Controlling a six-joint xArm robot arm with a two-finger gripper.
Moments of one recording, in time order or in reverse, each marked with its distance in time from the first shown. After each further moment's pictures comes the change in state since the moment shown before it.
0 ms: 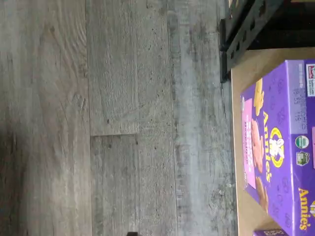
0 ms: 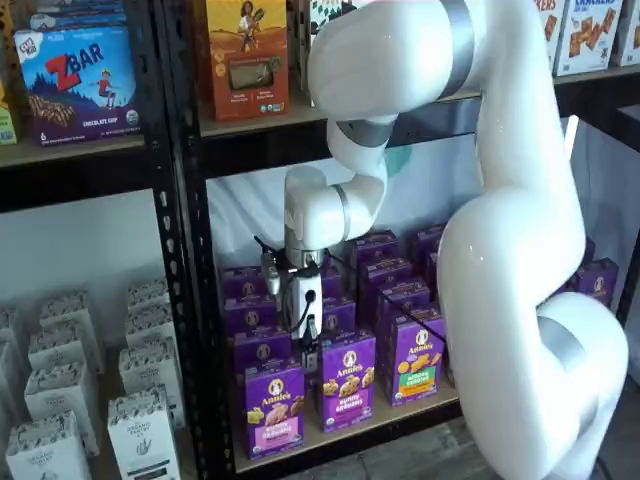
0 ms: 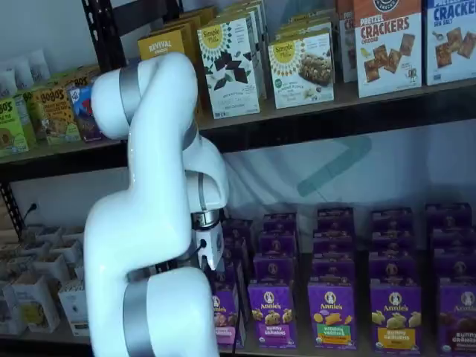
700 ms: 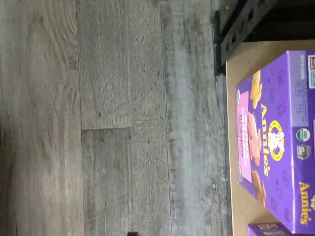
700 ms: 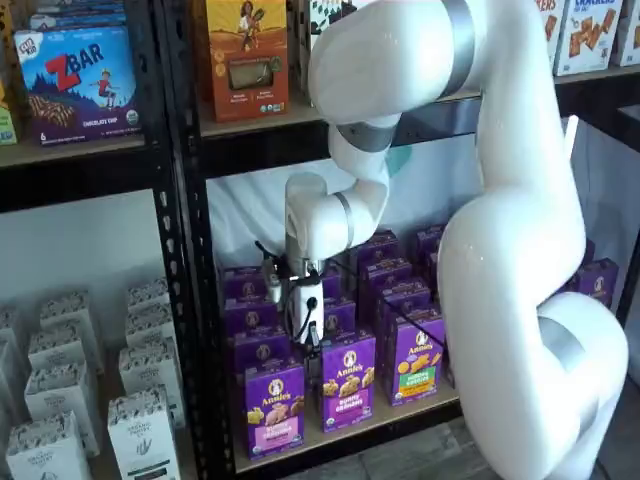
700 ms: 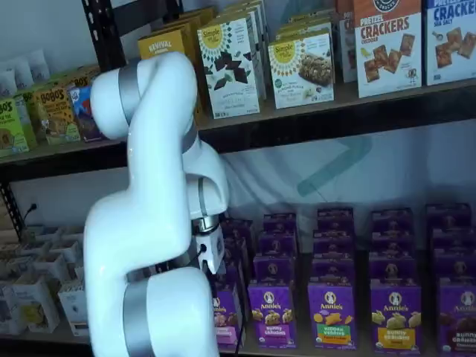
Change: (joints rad) arm 0.005 -0.002 0.041 -0.054 -0.071 0.050
